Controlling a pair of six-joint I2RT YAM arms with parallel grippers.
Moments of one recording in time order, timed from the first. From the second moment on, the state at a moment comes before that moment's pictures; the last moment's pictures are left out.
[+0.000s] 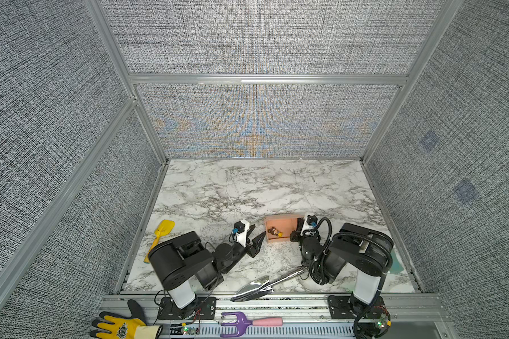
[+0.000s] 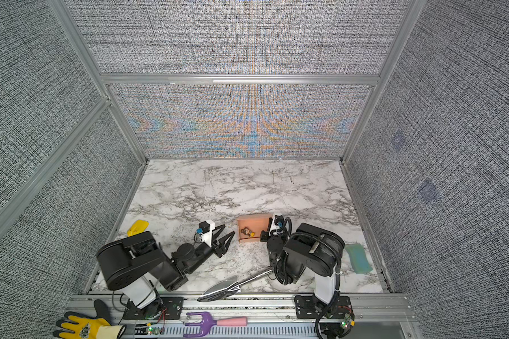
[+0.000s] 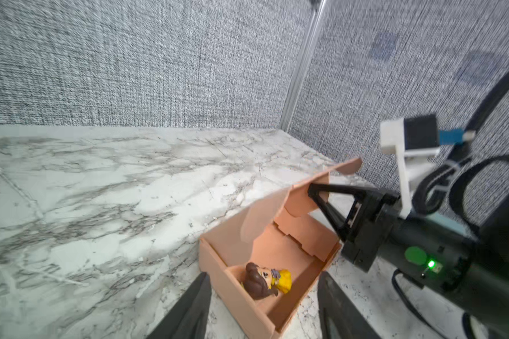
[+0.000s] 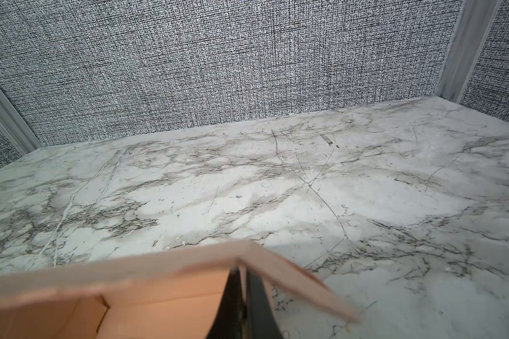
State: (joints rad) left arm -0.92 1.61 0.11 1.52 -0.12 -0.30; right arm 0.88 1.87 0.26 1.47 0.82 0.28
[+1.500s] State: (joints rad) left arm -0.80 1.62 0.78 0.20 0.08 -0.26; right arm 0.95 1.89 0.21 1.47 0.75 0.25
